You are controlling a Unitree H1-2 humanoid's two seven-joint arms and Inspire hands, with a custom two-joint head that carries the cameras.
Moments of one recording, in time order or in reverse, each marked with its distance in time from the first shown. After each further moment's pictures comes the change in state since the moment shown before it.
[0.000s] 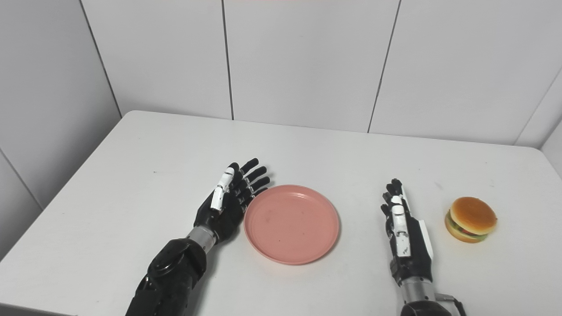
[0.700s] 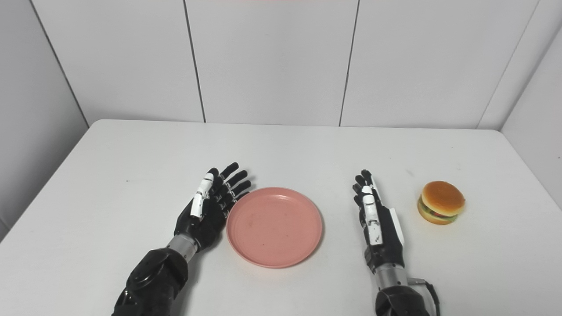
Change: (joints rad) left arm 0.003 0.003 -0.002 -0.007 -0.002 0.023 -0.022; right arm 0.018 0.029 0.008 -0.035 -0.037 0.004 -0.038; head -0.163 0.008
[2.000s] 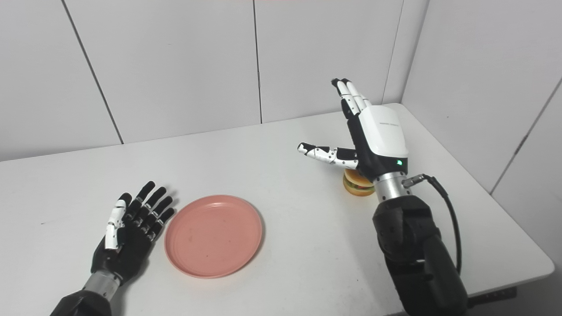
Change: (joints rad) left arm 0.010 0.056 0.056 0.029 -0.048 0.001 -0.121; right arm -0.136 -0.355 0.010 -0.391 -1.008 0.281 0.011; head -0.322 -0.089
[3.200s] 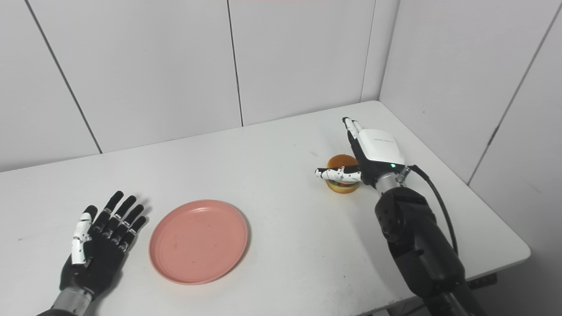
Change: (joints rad) left arm -0.001 0.026 0.048 0.014 -0.052 0.003 -0.014; right arm -0.016 -0.113 0.031 0.267 -0.009 0.133 0.157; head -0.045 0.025
